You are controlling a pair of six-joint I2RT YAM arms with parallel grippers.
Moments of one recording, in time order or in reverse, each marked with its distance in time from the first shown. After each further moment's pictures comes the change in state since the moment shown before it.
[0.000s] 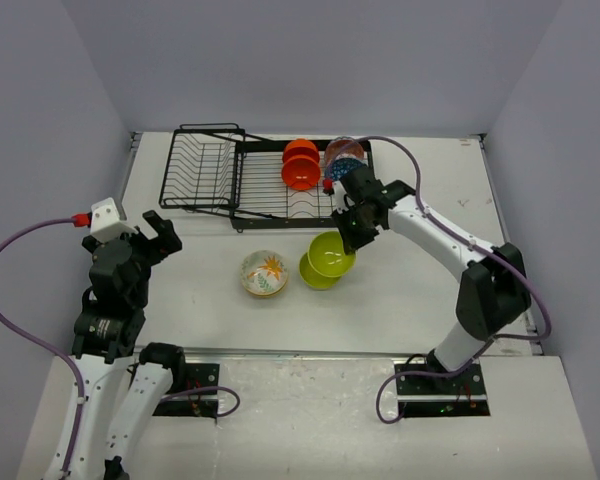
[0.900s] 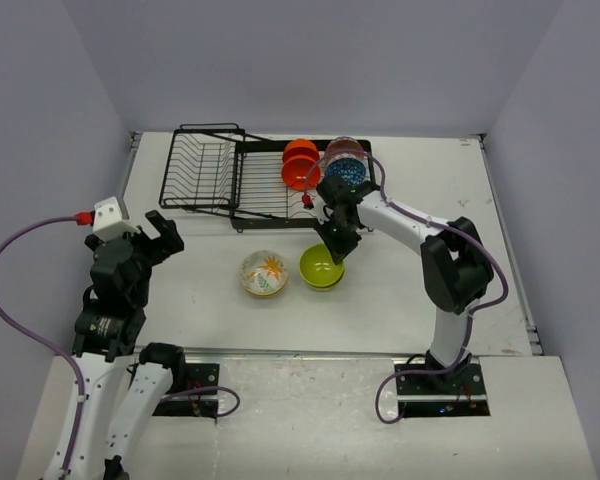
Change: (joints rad) left arm 0.000 0.006 -0.002 0.000 0.029 0.000; right arm 0.054 0.268 0.114 -0.031 -0.010 -0.059
